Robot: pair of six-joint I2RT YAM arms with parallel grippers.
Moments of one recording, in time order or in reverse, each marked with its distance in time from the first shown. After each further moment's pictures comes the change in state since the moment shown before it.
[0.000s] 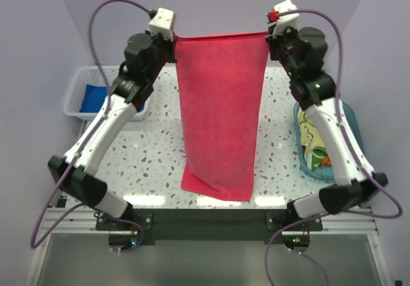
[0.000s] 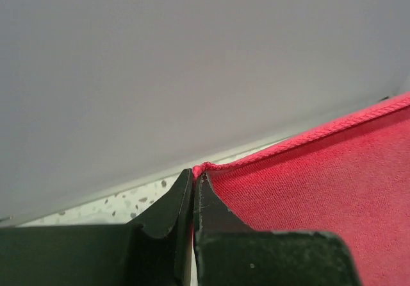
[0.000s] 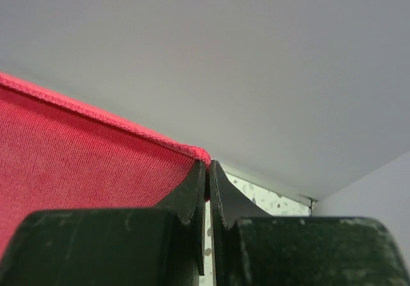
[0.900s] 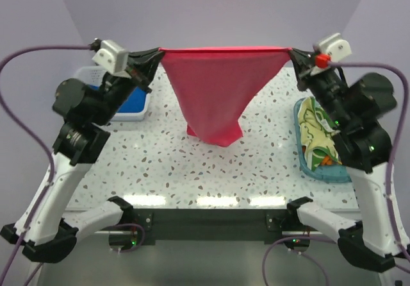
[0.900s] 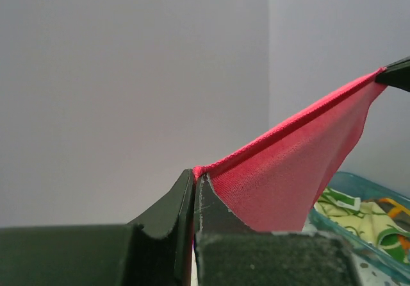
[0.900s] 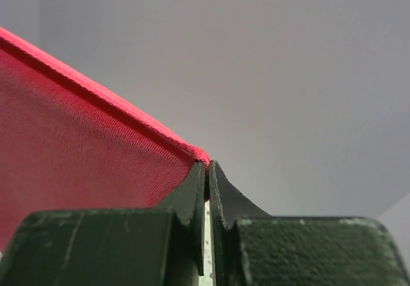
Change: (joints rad) left arm -0.055 -0.404 -0.179 0.046 0.241 -0.035; right arm 0.018 -0.314 -0.100 -0.089 -0.122 -0.037
